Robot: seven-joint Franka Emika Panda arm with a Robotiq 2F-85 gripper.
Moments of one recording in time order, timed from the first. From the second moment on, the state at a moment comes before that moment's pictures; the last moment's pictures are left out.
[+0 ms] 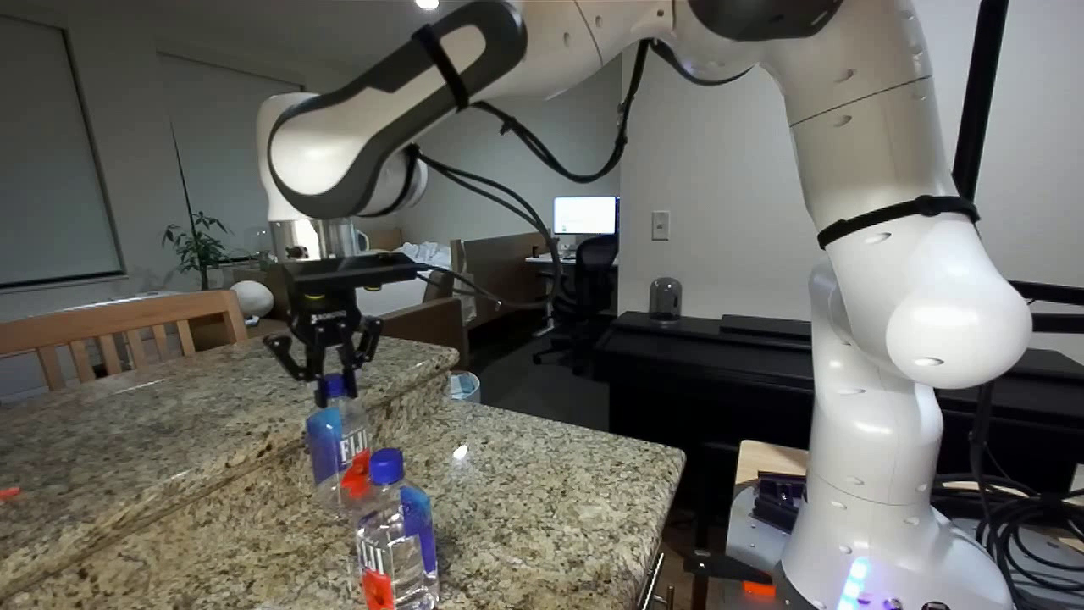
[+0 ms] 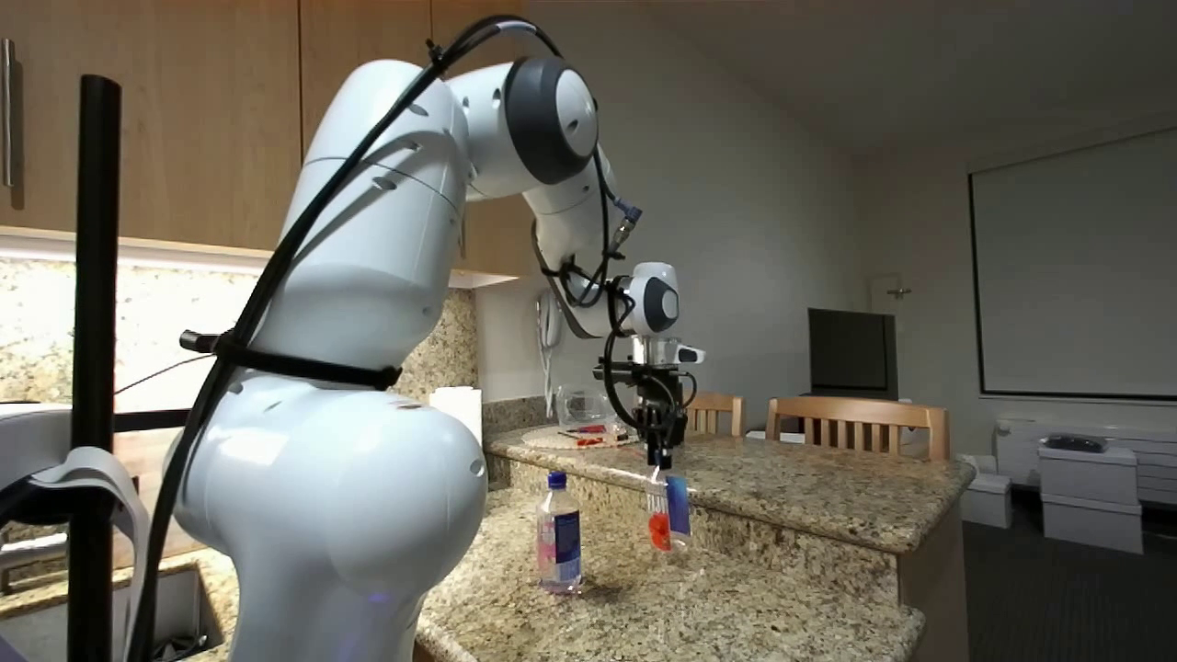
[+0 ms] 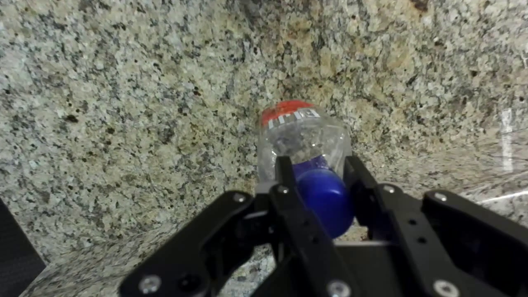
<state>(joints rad) 0.19 0.29 0.11 -1.84 -0.03 2.13 0.64</state>
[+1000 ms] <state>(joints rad) 0.20 0.46 0.07 -1.59 0.04 1.95 0.63</state>
